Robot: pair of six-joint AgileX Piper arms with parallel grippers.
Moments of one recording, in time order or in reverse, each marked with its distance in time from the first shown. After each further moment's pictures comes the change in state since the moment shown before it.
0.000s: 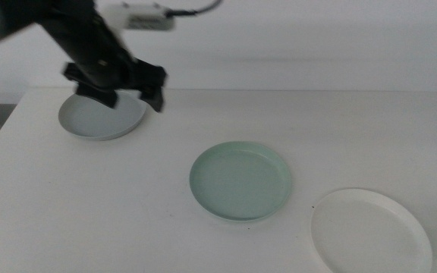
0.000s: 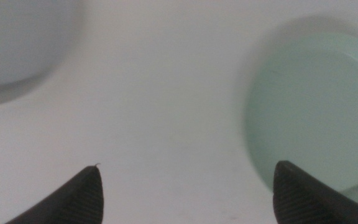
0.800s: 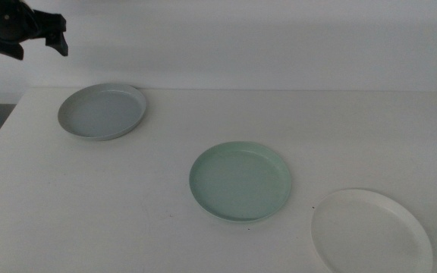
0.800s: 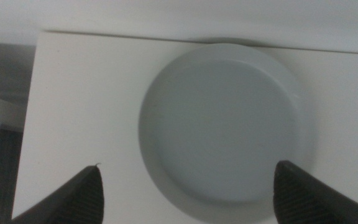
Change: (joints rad) left arm 0.379 0.299 -0.459 0.012 0.013 0.059; right arm 0.000 0.000 0.000 0.000 -0.002 0.000
